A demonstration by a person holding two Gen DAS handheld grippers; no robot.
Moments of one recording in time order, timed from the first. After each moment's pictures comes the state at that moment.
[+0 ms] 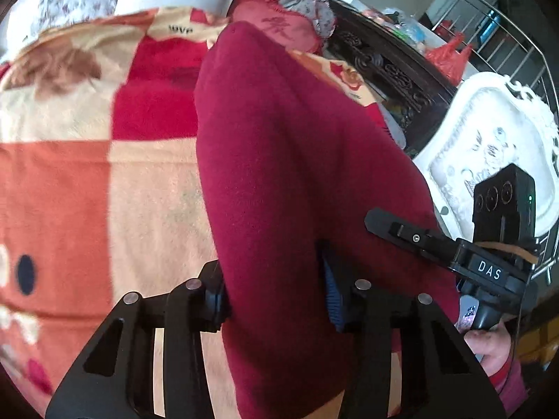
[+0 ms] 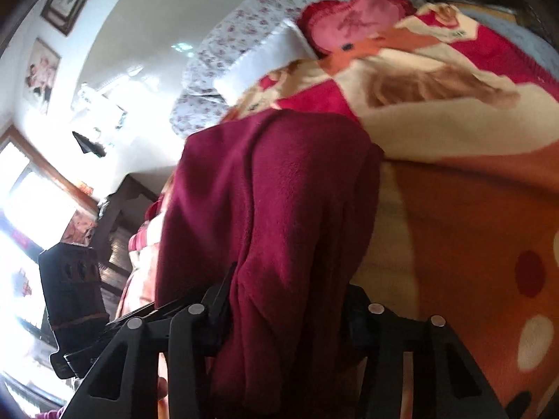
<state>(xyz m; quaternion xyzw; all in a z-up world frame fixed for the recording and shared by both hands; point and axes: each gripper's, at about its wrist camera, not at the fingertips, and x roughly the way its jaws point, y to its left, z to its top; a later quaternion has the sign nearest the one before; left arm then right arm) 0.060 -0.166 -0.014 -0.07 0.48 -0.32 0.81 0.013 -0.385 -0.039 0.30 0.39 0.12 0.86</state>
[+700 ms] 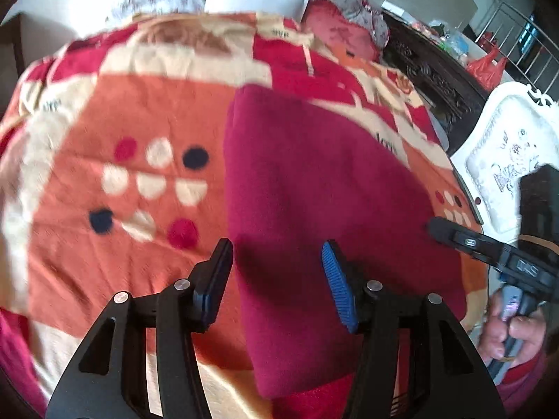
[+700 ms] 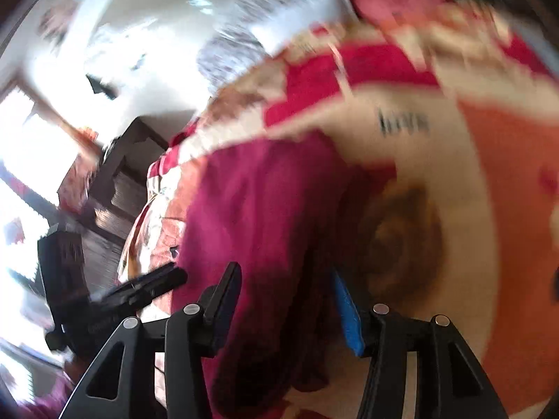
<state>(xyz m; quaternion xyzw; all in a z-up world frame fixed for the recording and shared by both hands) -0.025 -0.027 -0.002 -0.06 0.49 -0.21 0.84 -0.058 -0.278 -0.006 0.20 0.44 0.15 0.86</state>
